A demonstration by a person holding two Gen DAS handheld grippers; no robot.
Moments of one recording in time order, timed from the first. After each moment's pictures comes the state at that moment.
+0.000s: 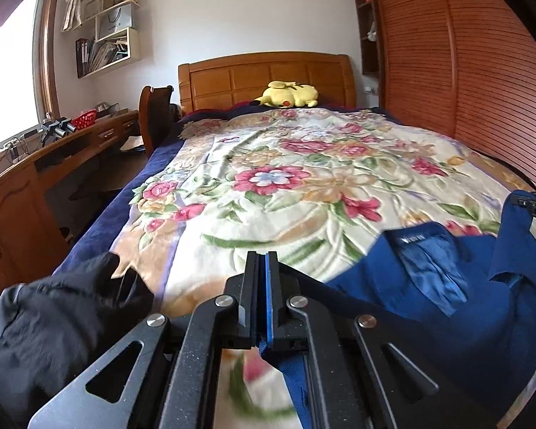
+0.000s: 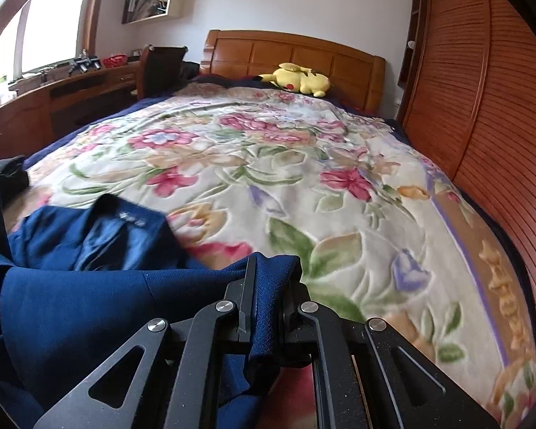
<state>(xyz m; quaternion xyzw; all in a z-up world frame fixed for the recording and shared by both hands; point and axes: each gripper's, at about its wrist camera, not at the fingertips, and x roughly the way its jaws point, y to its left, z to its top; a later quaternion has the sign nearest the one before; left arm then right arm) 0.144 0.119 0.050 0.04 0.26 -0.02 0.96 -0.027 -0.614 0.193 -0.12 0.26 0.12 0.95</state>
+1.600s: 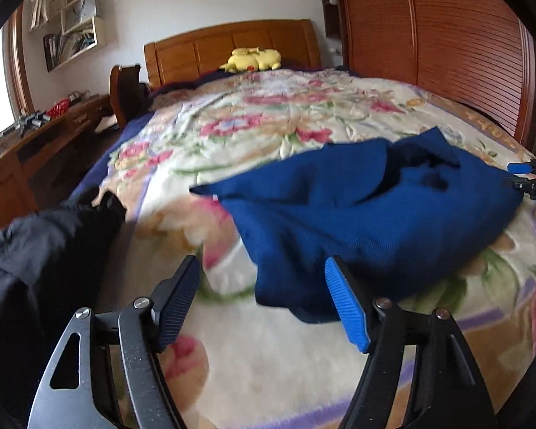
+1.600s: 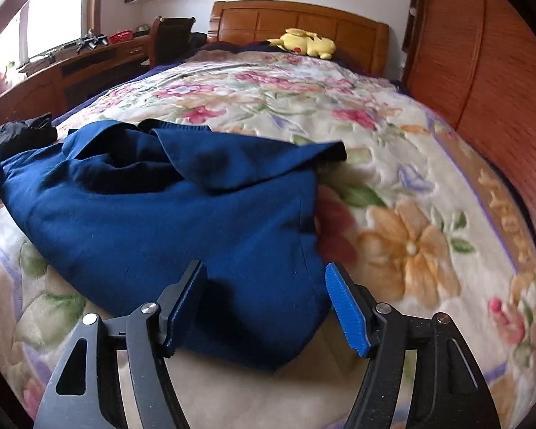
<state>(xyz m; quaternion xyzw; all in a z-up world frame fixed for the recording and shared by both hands) 0.040 0.095 -0.001 0.08 0.33 -0.08 0.94 -0.161 -0.643 0.152 -0.09 0.33 0.14 0.93</state>
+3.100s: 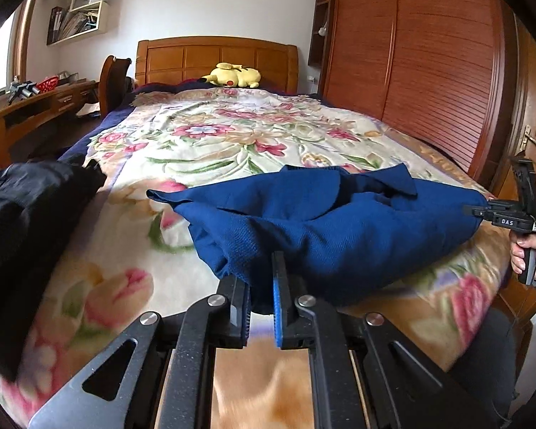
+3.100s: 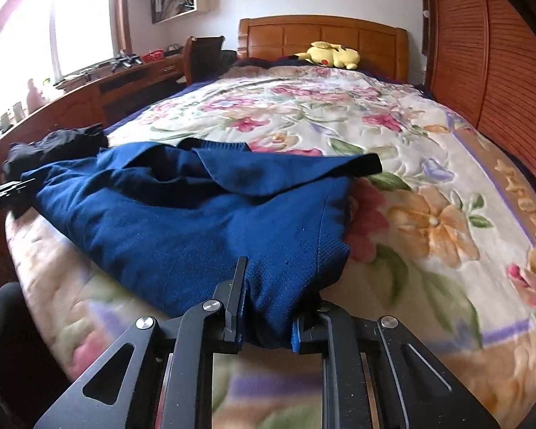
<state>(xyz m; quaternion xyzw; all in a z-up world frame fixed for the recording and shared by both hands) -0.058 0.098 0.011 -0.02 0.29 -0.15 0.94 -0.250 -0.654 0.164 -0.06 0.30 0.22 0.93</state>
